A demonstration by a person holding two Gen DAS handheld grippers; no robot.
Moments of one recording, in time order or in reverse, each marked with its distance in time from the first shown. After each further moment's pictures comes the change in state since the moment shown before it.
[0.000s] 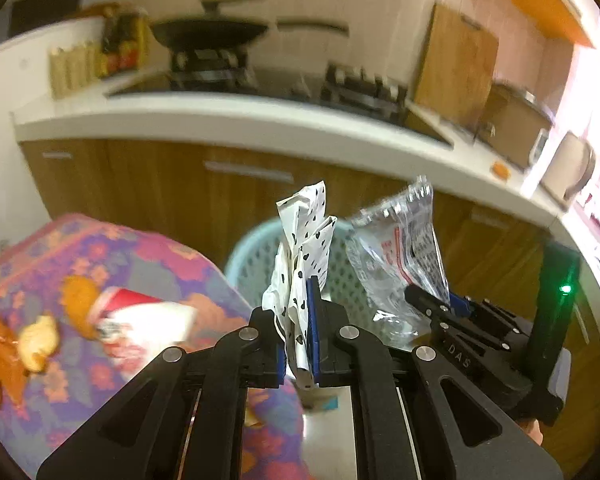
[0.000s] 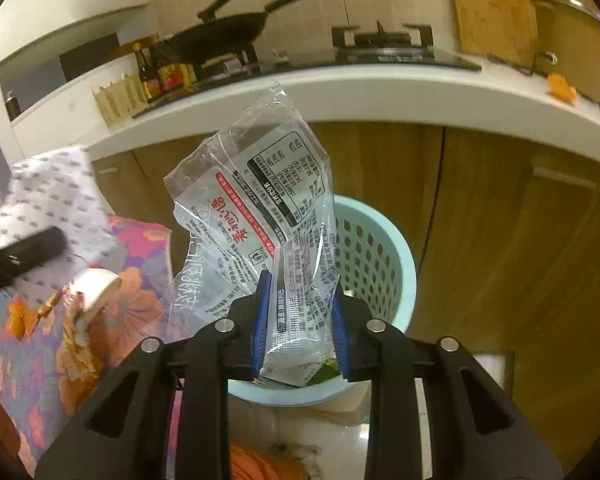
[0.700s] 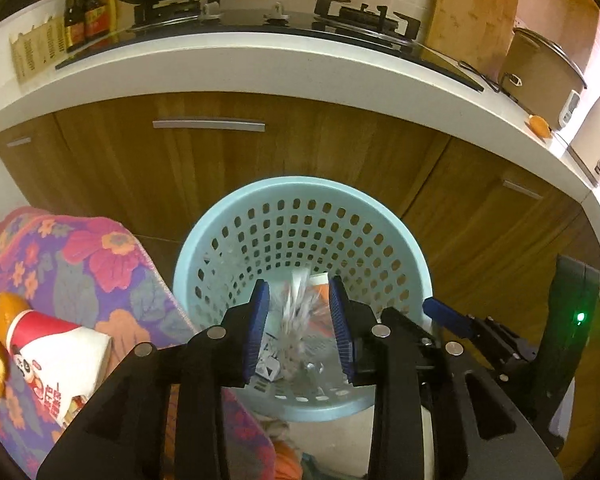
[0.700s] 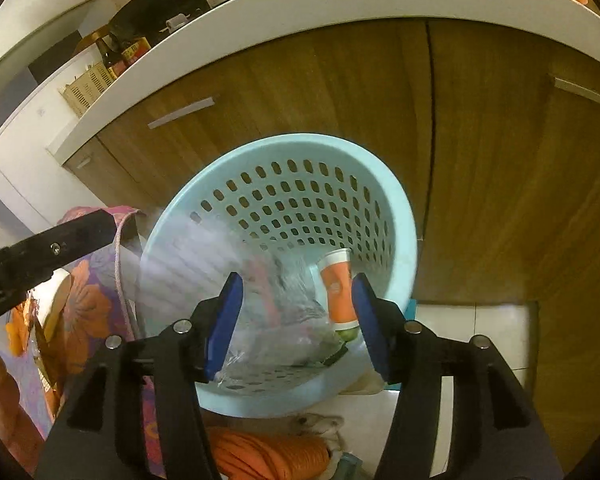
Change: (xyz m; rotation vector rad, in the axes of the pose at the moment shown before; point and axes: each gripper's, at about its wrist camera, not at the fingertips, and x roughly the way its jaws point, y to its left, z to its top) left arm 0.090 -0.024 0.013 0.021 0.150 0.045; right arm 0.067 -0.044 -0.008 0.134 0.166 0.045
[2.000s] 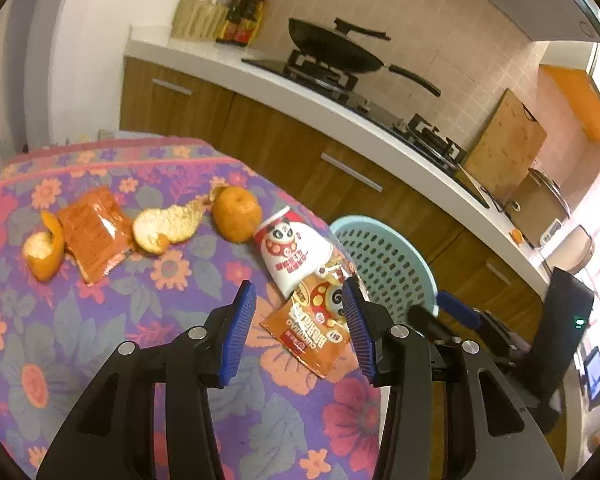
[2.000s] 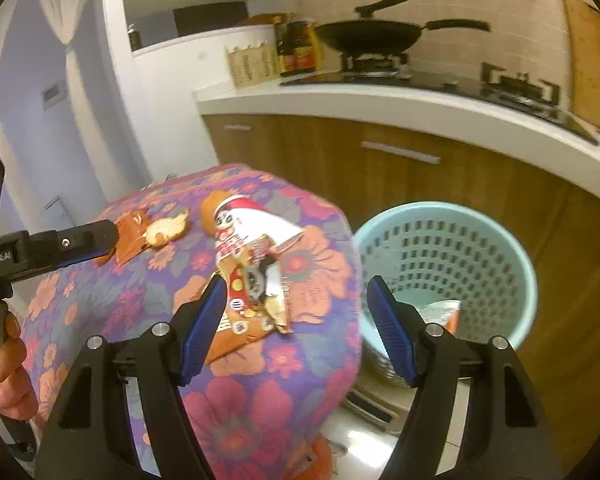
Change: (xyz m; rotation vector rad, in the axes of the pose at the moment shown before) left arm -0.180 0.160 -0.139 -0.375 -0.248 -0.058; right arm -0.089 0.177 -0.073 -0.442 -0.129 0.219
